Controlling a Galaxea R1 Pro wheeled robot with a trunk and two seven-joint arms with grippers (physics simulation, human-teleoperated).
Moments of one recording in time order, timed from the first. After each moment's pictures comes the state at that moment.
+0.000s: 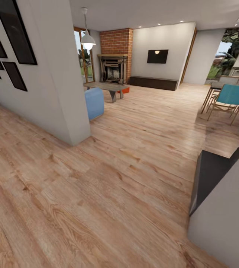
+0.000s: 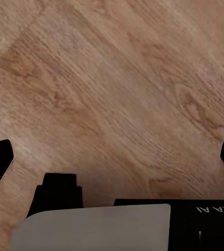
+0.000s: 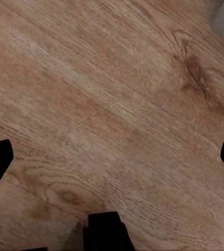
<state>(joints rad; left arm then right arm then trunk) -0.31 0.07 -0.34 -0.04 0.52 -0.20 -0.25 -0.26 0.02 0.33 -0.25 -0.27 -0.18 -0.28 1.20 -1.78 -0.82</state>
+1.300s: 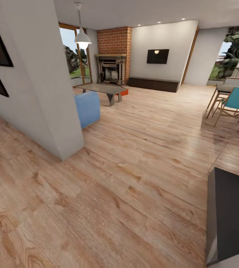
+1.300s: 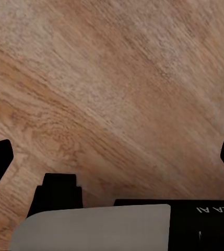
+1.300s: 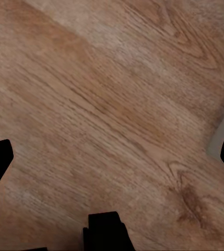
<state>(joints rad) -0.31 0.07 -0.34 -0.04 0.52 -0.20 -0.25 -0.26 0.02 0.33 -0.25 -0.27 -0.18 -0.28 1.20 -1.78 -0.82</state>
